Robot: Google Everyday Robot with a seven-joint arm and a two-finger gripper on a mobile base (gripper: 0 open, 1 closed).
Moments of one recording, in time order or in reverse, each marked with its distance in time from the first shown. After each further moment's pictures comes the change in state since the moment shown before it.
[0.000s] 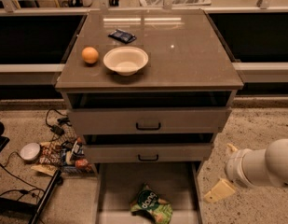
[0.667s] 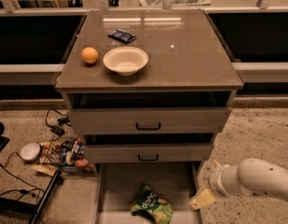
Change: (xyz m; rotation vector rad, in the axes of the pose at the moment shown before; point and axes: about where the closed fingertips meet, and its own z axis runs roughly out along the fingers) arm 0.045 0.010 0.117 -0.064 -0.003 0.094
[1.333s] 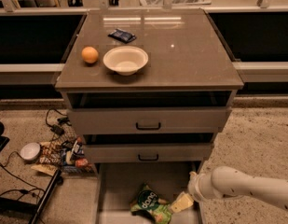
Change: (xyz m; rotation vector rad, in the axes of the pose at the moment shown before) arm 0.018 0.017 0.137 -0.131 -0.043 0.077
